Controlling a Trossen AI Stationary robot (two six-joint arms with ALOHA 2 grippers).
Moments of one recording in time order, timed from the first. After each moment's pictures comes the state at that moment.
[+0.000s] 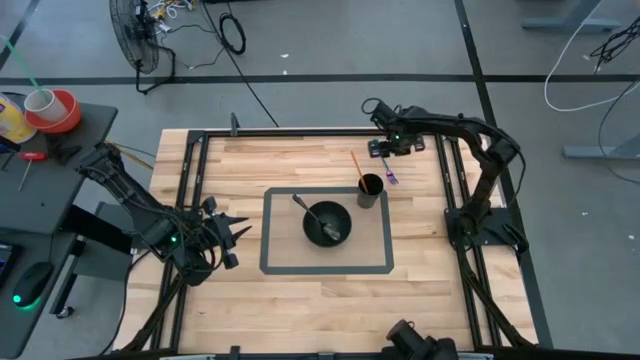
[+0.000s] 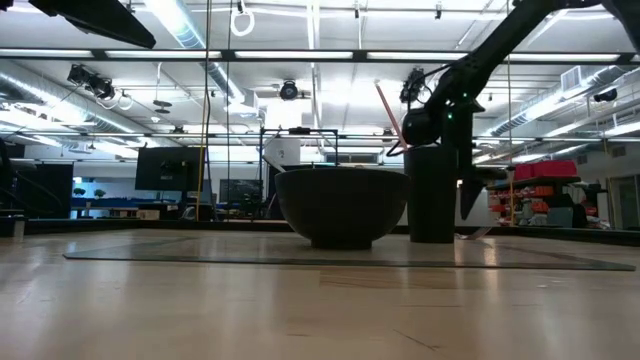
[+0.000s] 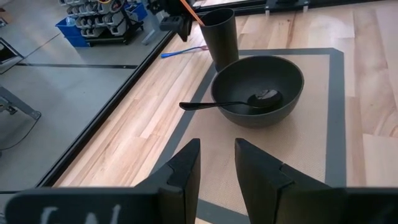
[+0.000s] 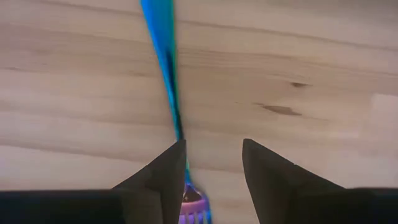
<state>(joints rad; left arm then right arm) -0.79 1.03 0.81 -0.81 -1.08 -0.73 -0.80 1.79 1.17 -0.82 0.08 0.62</state>
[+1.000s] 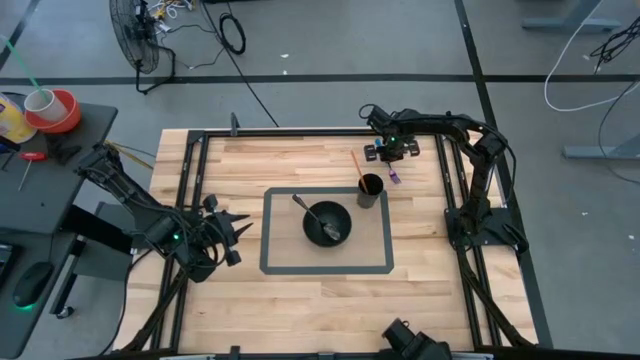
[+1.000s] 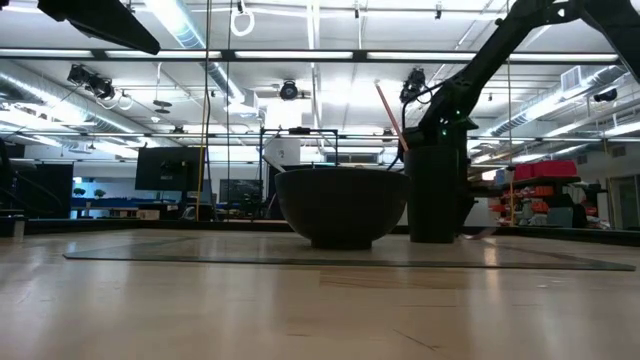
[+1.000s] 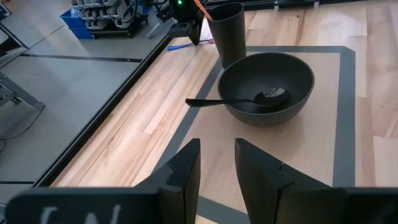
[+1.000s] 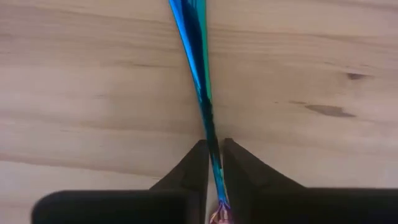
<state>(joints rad) -0.75 1.03 0.81 -0.81 -1.06 -0.73 -0.81 1.92 1.17 -0.80 0.00 0.64</state>
